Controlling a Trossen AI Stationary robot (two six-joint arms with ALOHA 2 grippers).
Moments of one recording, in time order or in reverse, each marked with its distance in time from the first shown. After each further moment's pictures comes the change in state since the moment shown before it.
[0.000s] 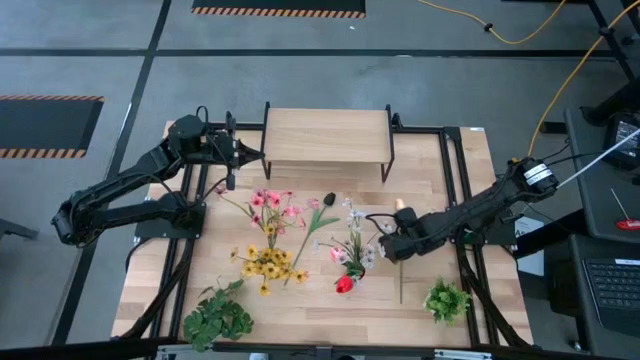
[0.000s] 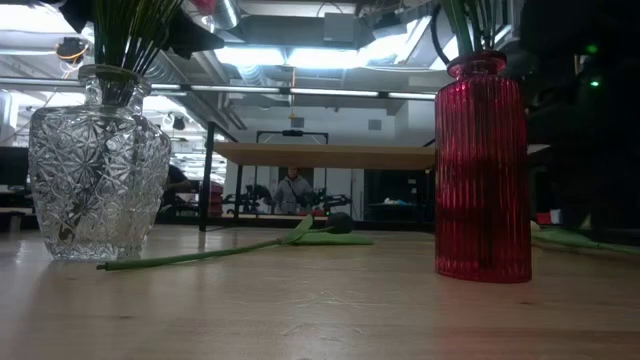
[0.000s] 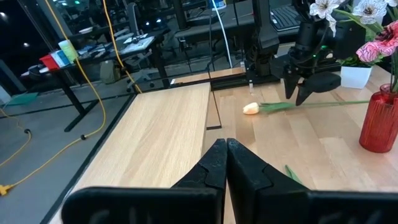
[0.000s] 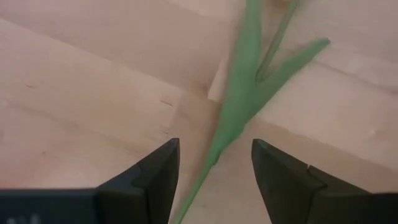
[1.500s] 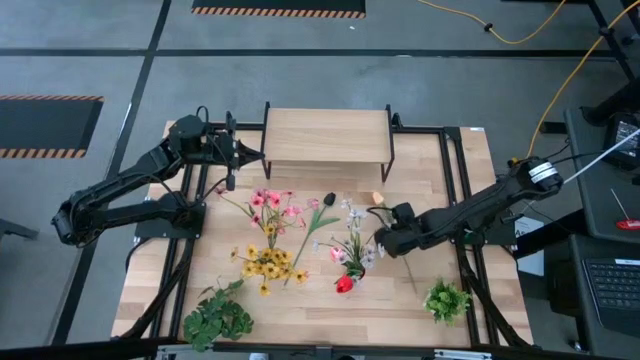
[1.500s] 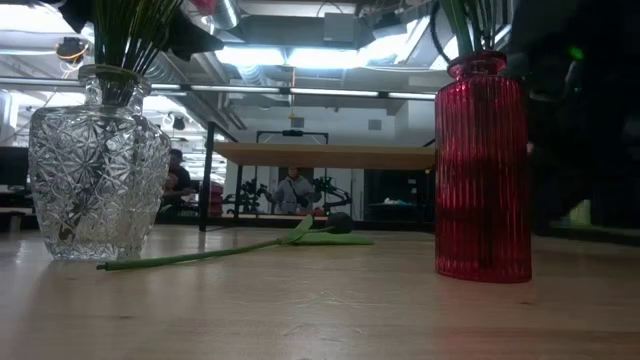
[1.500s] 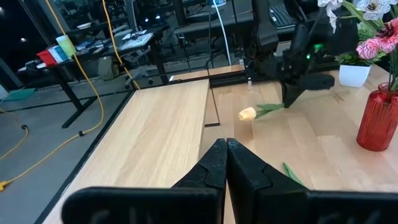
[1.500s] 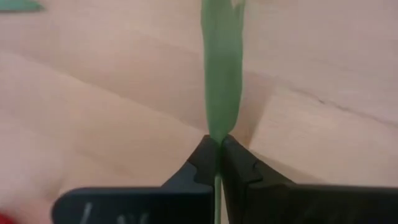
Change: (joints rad) left arm 0.000 0.000 0.000 -0.015 0.000 -0.008; right arm -0.044 -0.048 -0.084 0.206 0.132 -0.048
